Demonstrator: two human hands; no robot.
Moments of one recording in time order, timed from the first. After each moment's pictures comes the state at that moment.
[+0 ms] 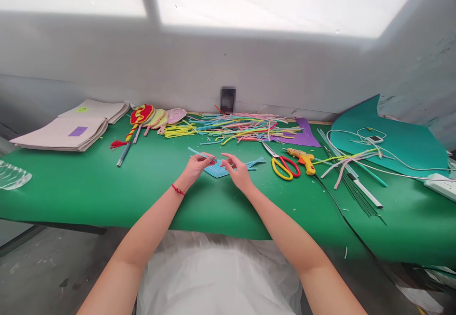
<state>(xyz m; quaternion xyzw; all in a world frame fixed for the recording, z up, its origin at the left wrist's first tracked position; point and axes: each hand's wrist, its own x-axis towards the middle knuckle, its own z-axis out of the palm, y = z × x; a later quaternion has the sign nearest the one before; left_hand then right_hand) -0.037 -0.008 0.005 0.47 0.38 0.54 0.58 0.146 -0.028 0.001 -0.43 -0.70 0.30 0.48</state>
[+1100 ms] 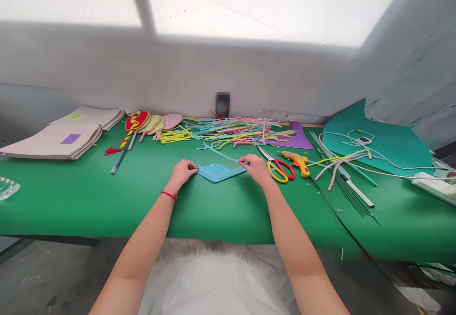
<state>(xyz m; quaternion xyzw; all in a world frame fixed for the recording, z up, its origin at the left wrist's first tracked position) -0.081 0.009 -0.007 0.69 0.66 0.23 0.20 0.228 0.005 0.009 -0.50 -0.77 0.14 0.36</state>
